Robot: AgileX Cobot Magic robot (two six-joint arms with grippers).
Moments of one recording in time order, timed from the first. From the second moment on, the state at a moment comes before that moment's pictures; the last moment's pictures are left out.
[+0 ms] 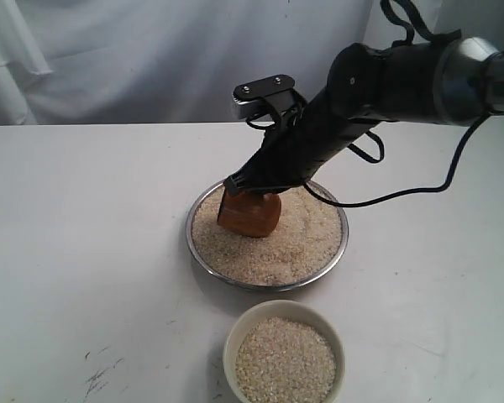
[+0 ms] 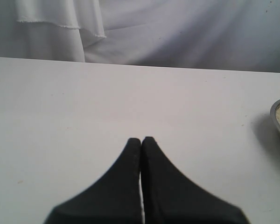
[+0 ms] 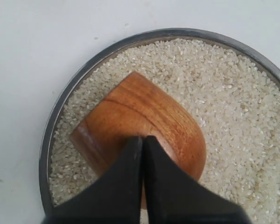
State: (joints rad) left arm 0.03 0.00 0.00 -0.01 0.33 -0.02; right arm 0.63 1.98 -1.45 0.35 0.60 -0.40
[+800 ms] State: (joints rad) left arm 0.03 0.00 0.00 -0.01 0.33 -0.02; right arm 0.66 1.93 -1.45 0.28 0.57 -0.52
